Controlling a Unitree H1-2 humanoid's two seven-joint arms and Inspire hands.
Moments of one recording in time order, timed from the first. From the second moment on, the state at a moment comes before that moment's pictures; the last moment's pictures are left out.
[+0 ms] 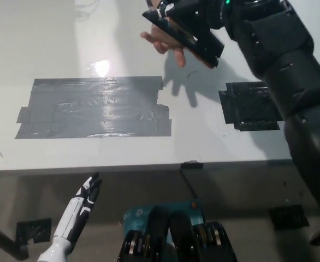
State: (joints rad) left_arm -0.04 0.17 -0.07 0.13 0.16 -0.12 -0.05; right_arm -1.48 -0.08 0.07 1.26 0.07 0.40 0.18
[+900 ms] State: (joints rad) left_arm -0.04 0.17 -0.08 0.11 0.15 -0.10 -0.07; right_arm -1.41 -0.11 0.30 1.28 -0.15 0.00 0.05
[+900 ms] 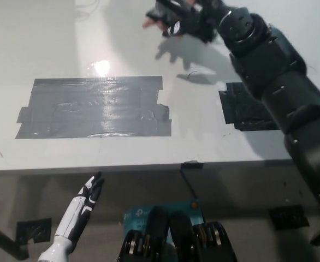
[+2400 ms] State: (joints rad) left_arm 0.01 0.17 -0.09 0.15 0.15 -0.09 -0.07; right_arm -0.16 -0.28 0.21 -0.09 -0.08 0.08 0.06
